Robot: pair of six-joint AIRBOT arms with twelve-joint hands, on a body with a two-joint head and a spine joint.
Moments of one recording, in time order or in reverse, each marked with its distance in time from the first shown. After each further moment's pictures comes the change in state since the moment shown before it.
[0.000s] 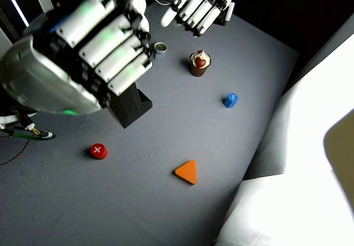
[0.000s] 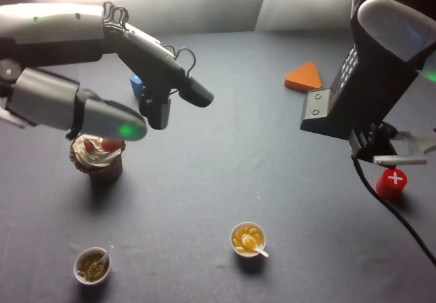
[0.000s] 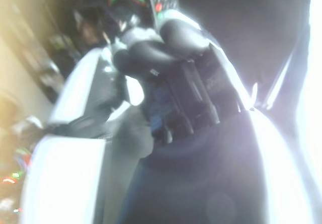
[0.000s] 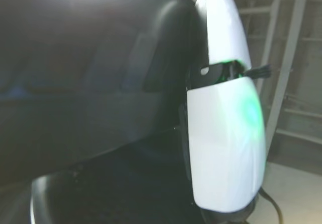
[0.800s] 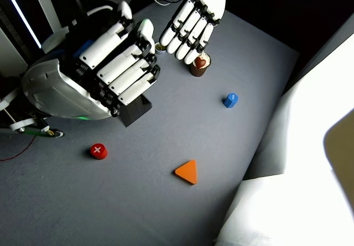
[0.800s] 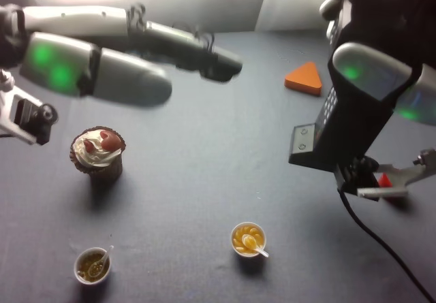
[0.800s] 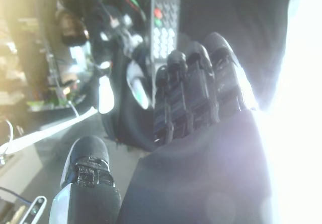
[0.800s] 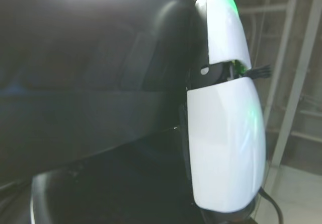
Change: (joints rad) left arm -0.050 0.005 -0.061 0.027 0.114 -0.206; right arm -0.066 -0.074 0.043 -0.002 -0.006 0.005
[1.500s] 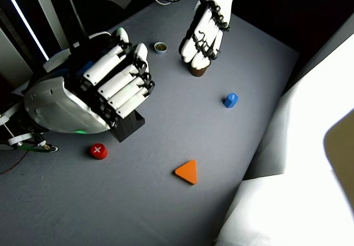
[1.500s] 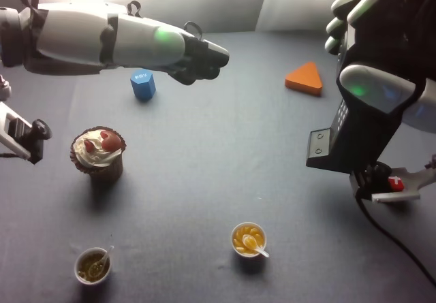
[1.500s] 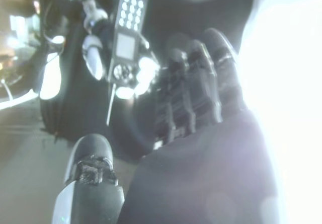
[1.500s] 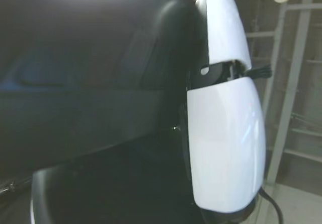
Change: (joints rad) left arm -0.019 0.002 -0.013 0.135 0.188 -0.394; right arm -0.040 -0.007 0.069 -0.026 -0.002 0.014
